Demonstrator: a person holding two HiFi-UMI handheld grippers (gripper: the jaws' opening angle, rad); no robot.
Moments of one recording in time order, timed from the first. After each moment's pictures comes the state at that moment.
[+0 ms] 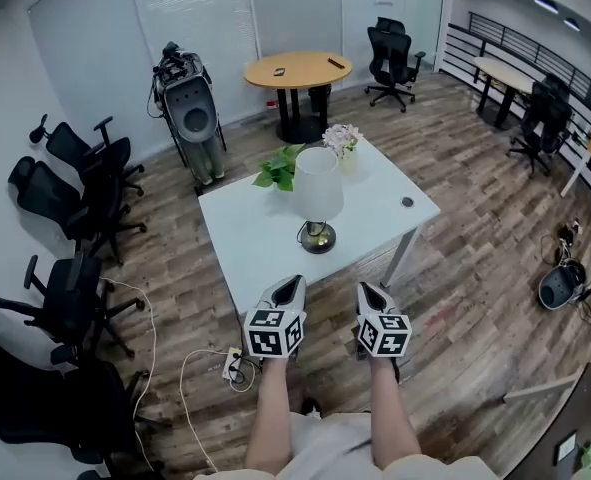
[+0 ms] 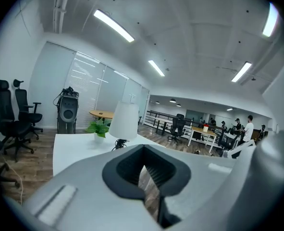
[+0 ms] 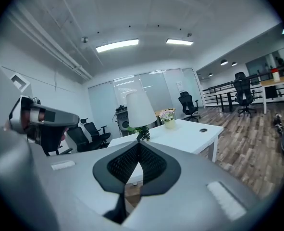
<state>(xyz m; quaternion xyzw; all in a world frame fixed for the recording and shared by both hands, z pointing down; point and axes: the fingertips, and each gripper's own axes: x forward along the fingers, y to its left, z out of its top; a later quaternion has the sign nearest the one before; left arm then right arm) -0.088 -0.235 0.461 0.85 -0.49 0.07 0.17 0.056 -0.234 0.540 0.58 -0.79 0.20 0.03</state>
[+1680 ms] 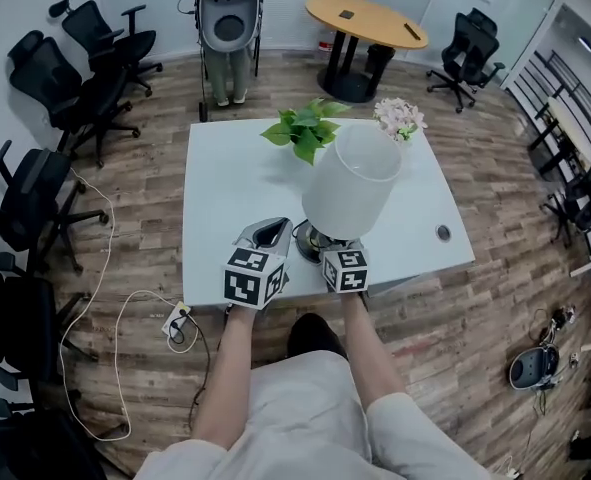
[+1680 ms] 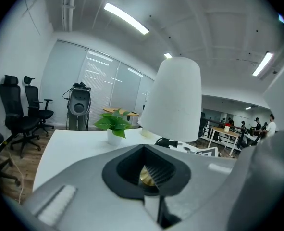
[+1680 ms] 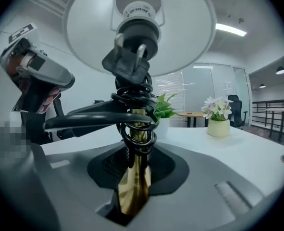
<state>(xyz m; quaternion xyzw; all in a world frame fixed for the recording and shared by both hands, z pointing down) -0.126 -0.454 0.570 0.80 -0.56 0.08 0.18 -0.054 -0.537 0.683 0.39 -0.91 0.07 0.12</state>
